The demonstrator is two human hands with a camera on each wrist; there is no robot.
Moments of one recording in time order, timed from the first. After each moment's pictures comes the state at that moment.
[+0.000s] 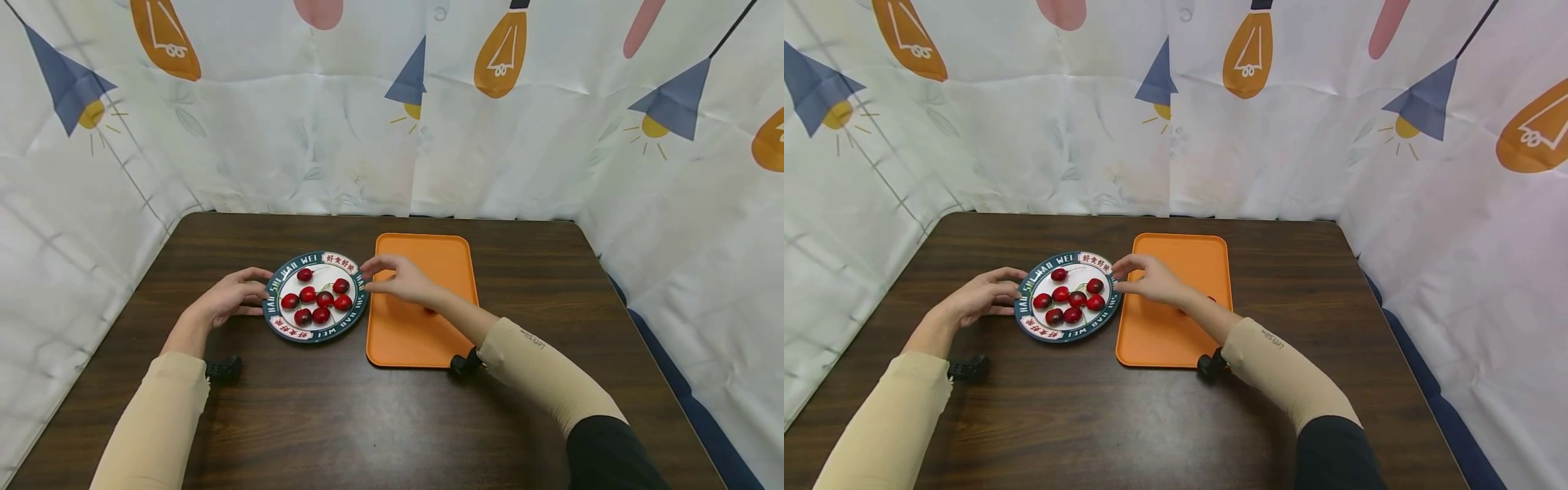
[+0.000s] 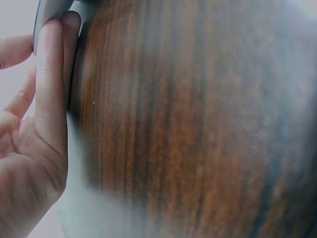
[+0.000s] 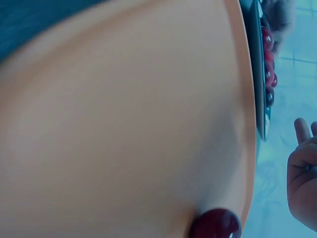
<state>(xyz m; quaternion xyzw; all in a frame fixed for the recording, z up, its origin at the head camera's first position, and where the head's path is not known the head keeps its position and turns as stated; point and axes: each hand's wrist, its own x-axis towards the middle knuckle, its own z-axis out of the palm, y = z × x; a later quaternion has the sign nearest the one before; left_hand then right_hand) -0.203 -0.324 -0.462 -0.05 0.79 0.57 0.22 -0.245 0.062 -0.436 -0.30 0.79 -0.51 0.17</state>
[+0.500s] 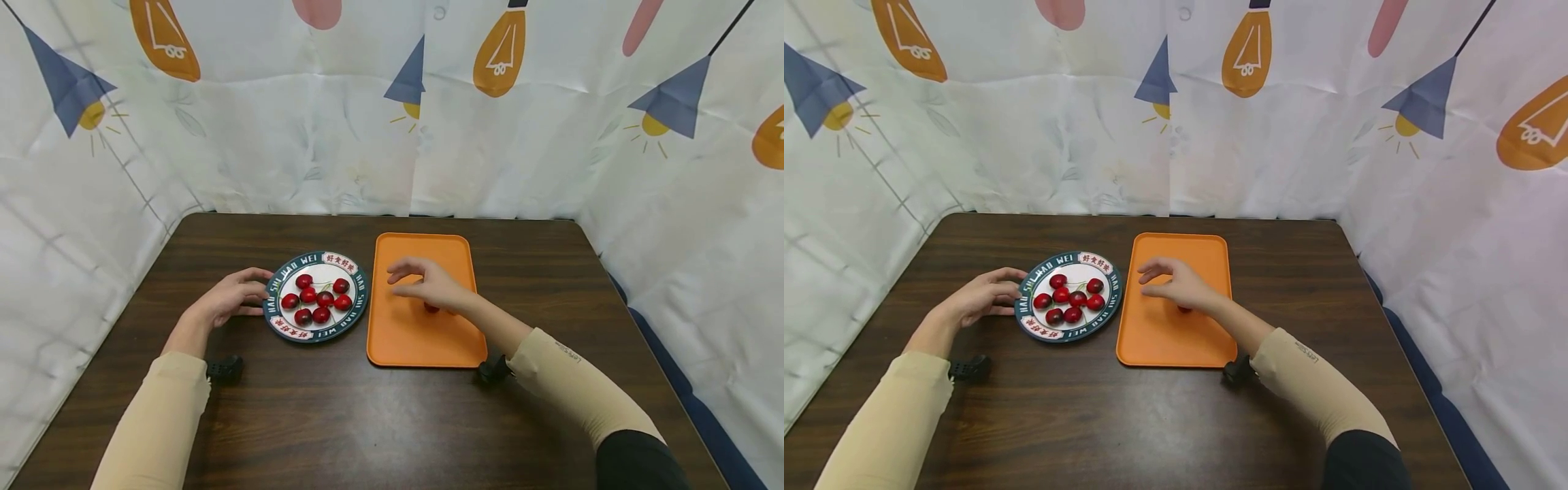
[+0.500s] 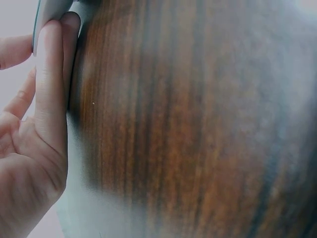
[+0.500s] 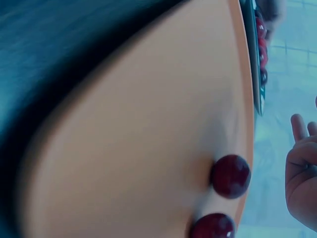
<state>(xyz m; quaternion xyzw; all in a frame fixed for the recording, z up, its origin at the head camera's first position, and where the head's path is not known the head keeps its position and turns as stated) -0.204 -0.323 -0.461 -0.06 0.79 0.57 0.22 -0.229 0.109 -0.428 -0.25 0.79 -0.53 0.20</state>
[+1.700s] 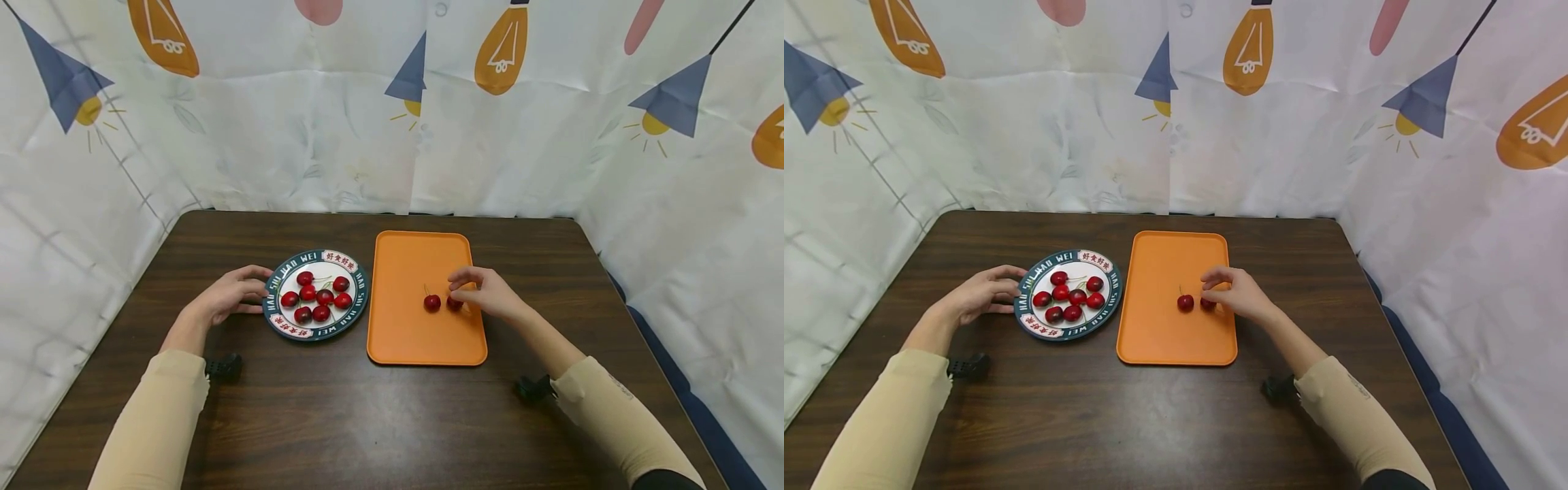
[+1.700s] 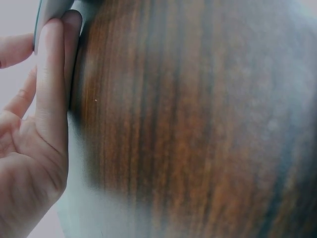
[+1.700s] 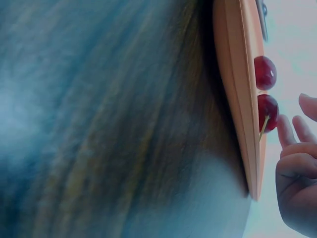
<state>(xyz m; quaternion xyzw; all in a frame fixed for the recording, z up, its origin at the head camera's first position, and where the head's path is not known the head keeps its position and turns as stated) -0.204 -0.325 -0.460 -0.05 0.79 0.56 0.22 -0.220 0.209 -0.449 -0.15 0.84 -0.49 0.17</state>
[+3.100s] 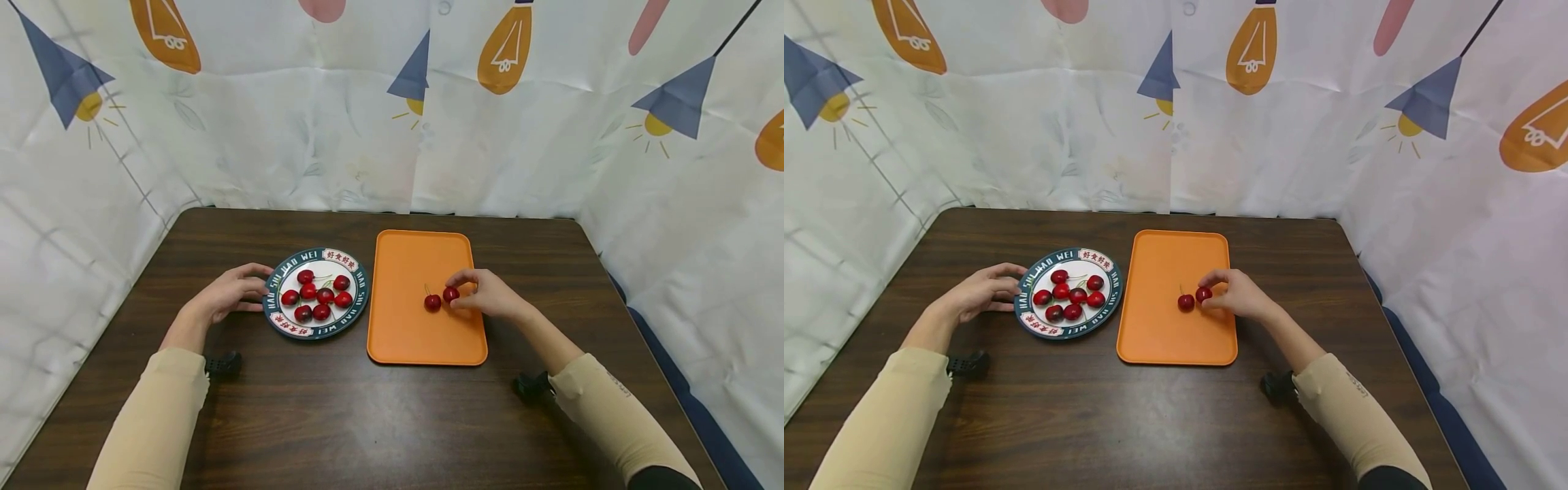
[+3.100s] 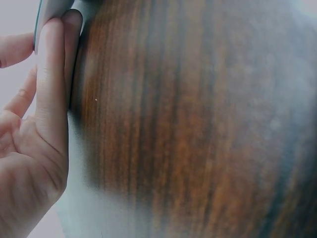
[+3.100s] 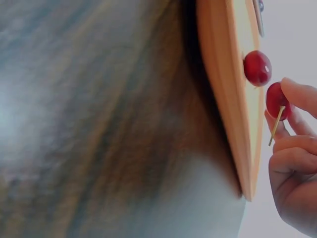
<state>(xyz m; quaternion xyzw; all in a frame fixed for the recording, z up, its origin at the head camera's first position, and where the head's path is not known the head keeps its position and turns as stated) -0.204 -0.324 -0.459 -0.05 0.79 0.57 0.22 -0.227 0.206 -0.449 -0.18 0.87 -0.43 0.18</state>
